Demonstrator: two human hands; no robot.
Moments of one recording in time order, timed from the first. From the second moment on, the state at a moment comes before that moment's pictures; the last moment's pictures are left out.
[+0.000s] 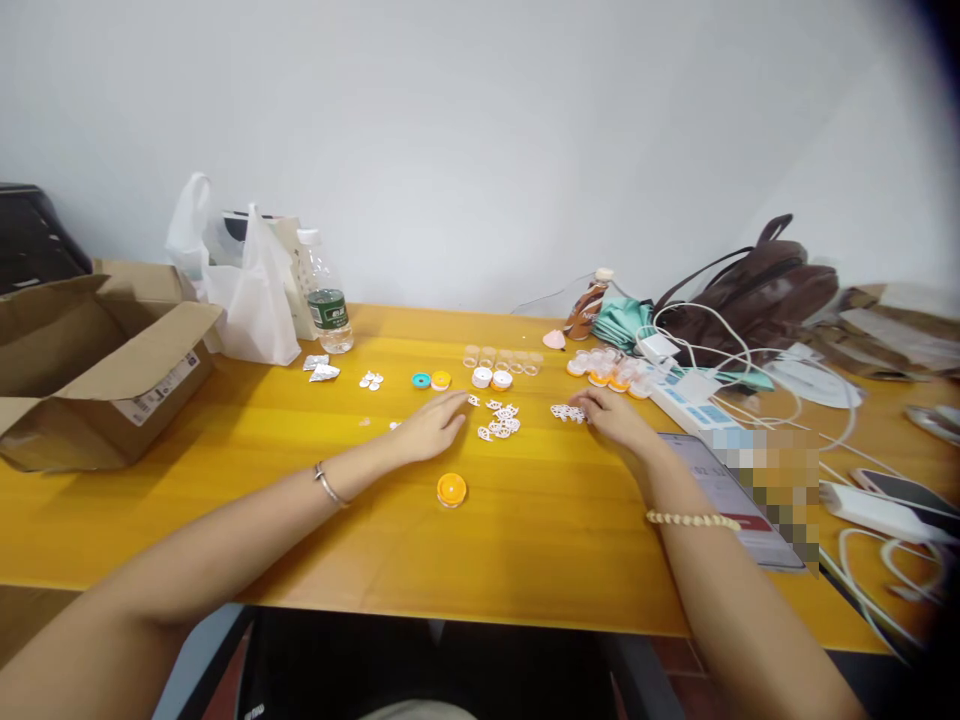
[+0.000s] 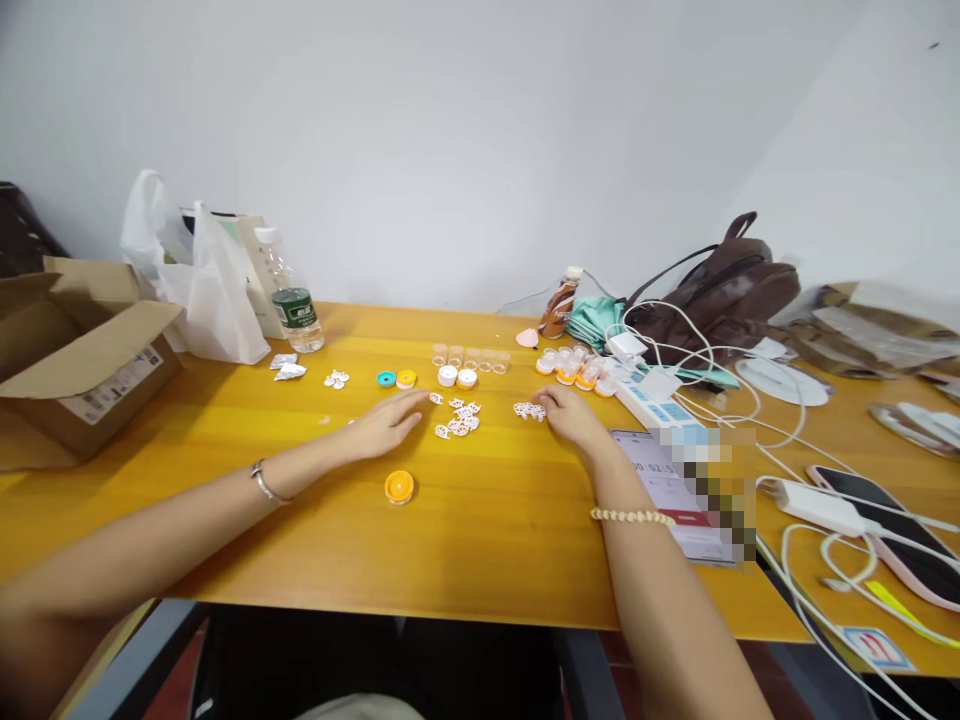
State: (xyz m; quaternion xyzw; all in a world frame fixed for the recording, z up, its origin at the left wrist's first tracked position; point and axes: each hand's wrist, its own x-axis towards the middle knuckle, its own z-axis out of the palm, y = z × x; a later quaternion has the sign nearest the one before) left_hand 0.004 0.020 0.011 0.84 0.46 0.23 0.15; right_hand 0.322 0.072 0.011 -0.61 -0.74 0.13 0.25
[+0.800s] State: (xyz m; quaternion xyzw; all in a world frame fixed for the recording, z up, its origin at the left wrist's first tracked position) left_hand -0.028 -0.027 0.036 0.85 0.36 0.20 0.33; right_hand 0.233 0.009 0.037 -0.39 -0.80 0.23 0.40
